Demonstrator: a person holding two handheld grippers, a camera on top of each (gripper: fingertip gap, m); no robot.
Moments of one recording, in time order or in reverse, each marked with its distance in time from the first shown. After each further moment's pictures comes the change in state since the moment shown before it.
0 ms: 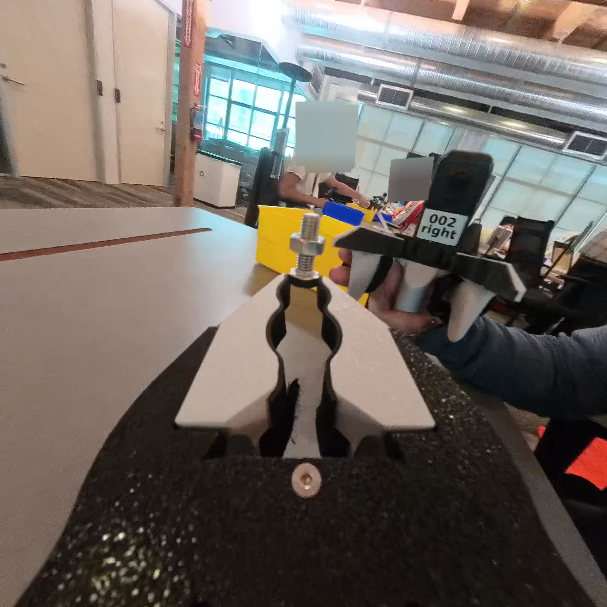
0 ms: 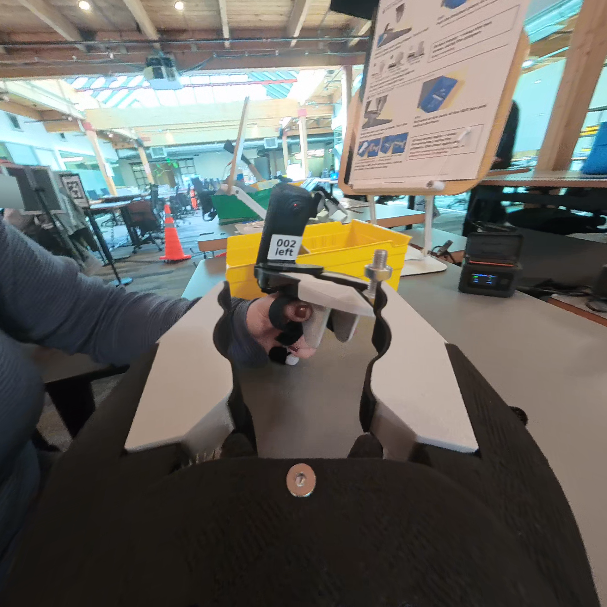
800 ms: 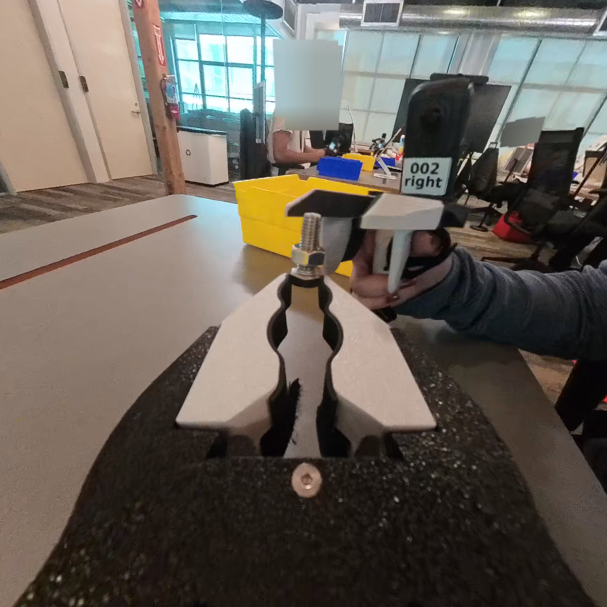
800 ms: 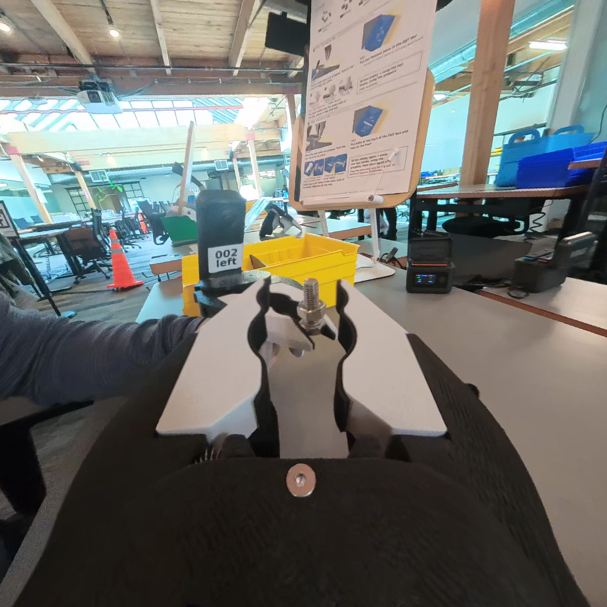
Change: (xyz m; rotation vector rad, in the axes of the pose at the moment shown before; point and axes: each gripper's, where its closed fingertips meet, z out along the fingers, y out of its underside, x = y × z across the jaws) left arm 0.025 0.018 0.013 -0.132 0.037 0.176; right arm 0.029 -0.008 -0.011 0.062 0.166 0.006
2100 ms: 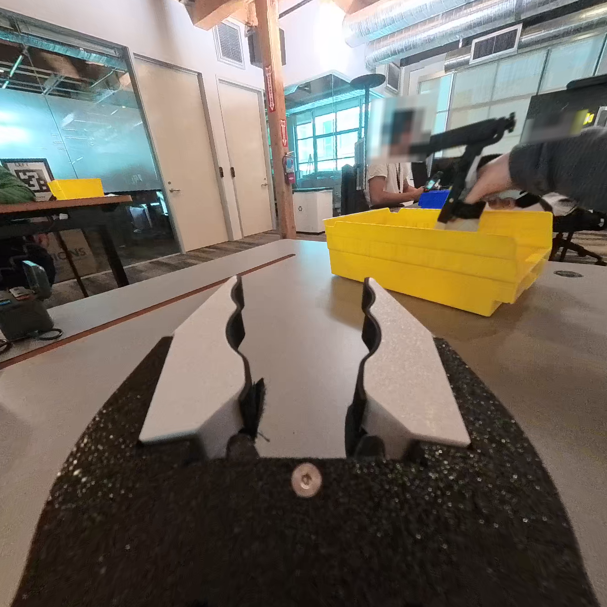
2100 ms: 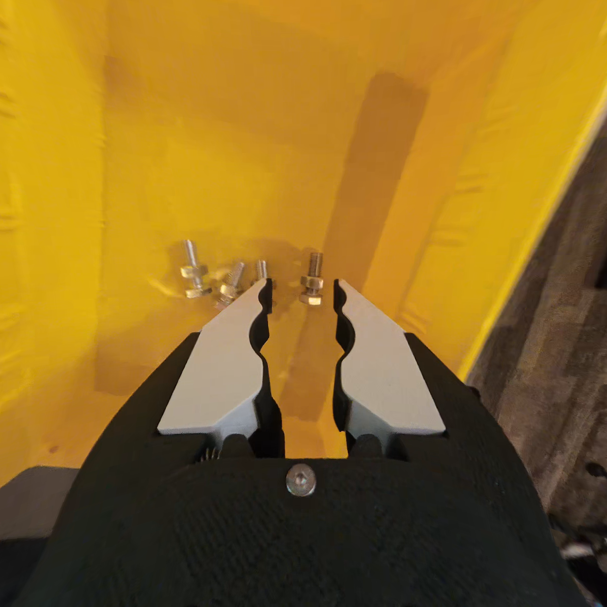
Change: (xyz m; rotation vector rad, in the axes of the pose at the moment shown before) left arm -0.033 -0.009 -0.009 0.153 -0.343 0.187; right arm 0.190 0.041 -0.362 -1.281 1.157 0.492
